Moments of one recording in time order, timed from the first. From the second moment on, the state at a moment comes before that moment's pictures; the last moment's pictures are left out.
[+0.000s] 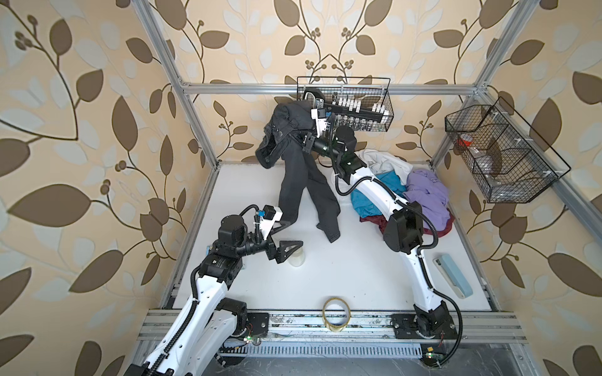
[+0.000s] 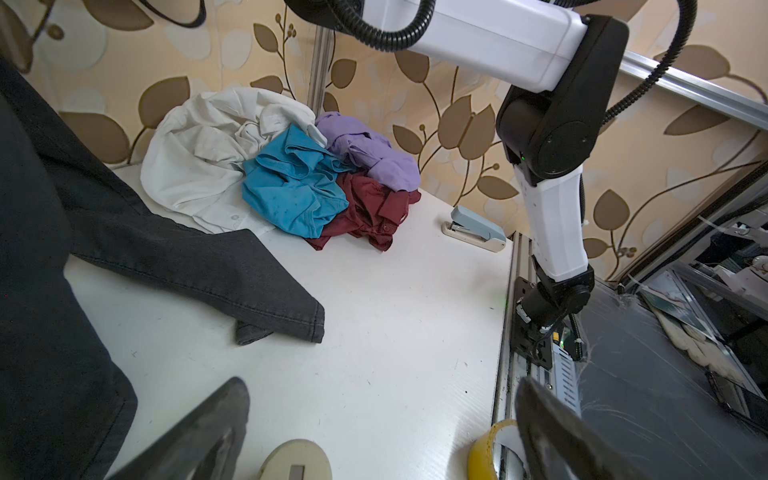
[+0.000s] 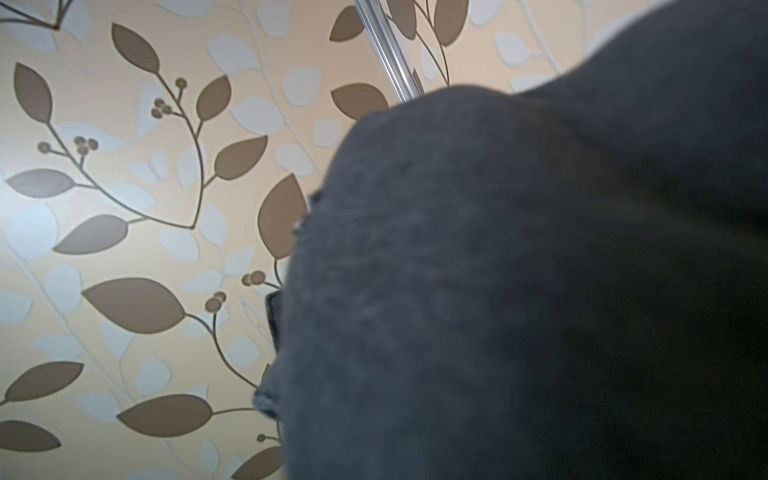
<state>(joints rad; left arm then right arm) -0.19 0.73 0.57 -0.16 0.93 -0.03 0.50 2.38 2.32 0.30 -0.61 0.62</state>
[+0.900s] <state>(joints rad) -0.19 0.74 0.57 -0.16 0.93 -0.03 0.43 2.17 1.74 -0.27 -0.39 0.20</state>
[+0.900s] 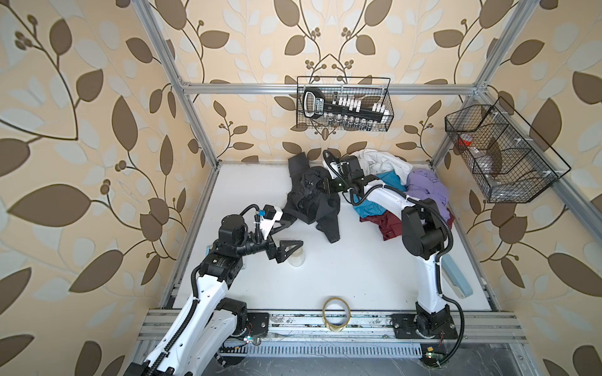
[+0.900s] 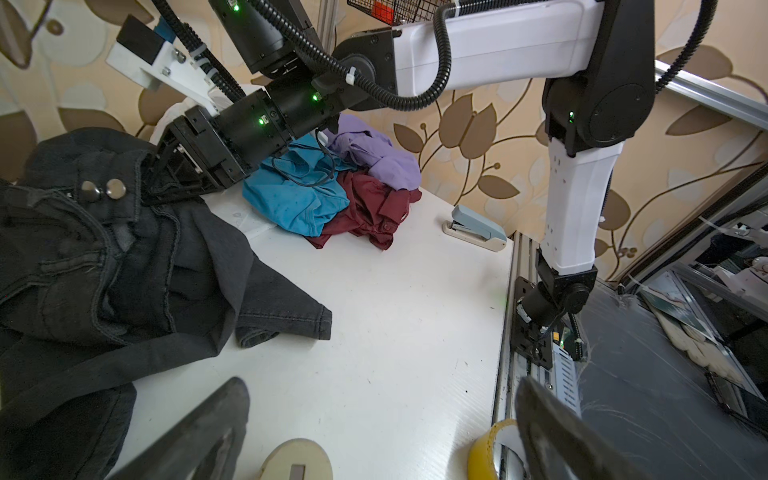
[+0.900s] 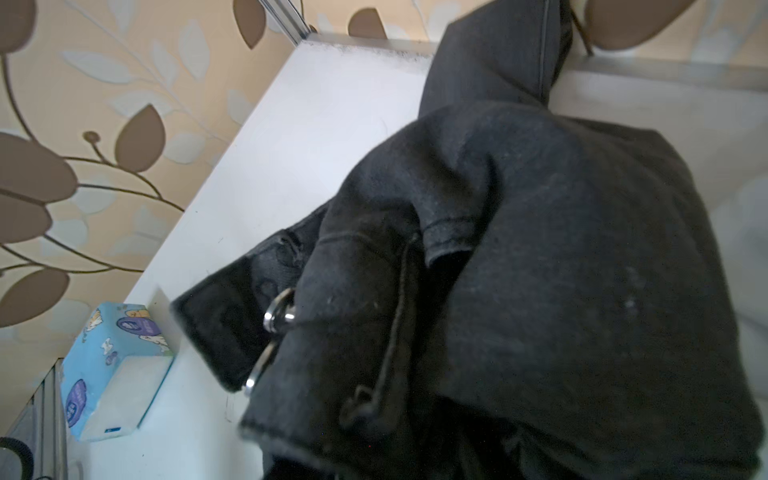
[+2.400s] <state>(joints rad) -0.19 0.77 0.57 -0.17 0.93 -0.03 0.62 2.73 2.30 -0.25 -0.76 0.29</state>
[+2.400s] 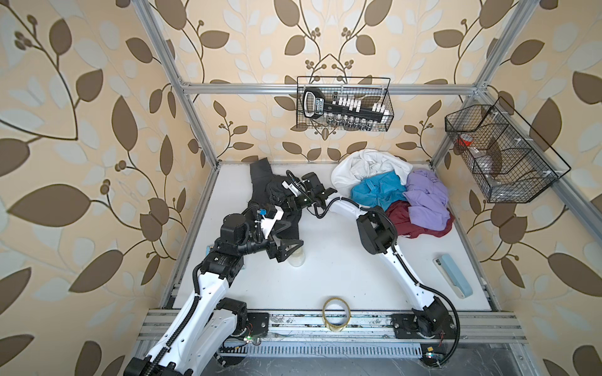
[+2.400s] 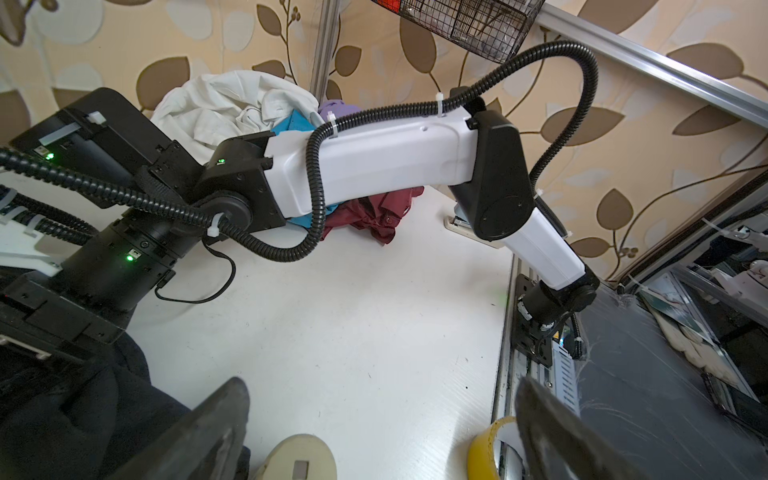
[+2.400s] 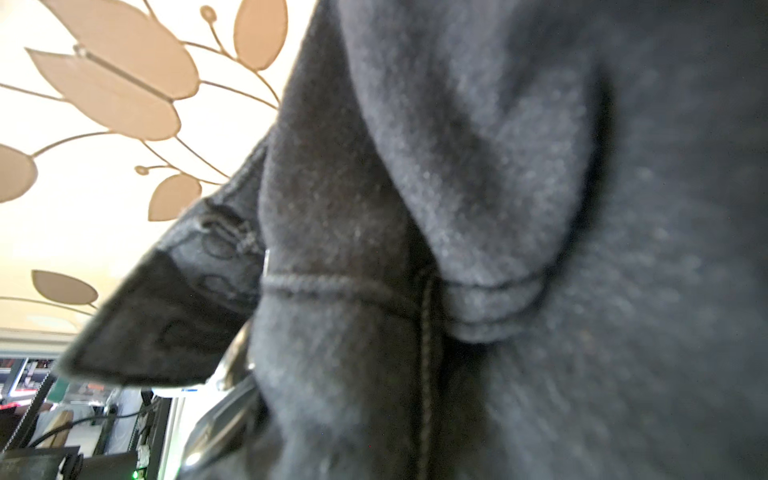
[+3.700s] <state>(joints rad) -0.21 0.75 0.57 -0.17 0.84 -0.03 0.46 1.75 1.47 -0.55 -0.28 0.13</state>
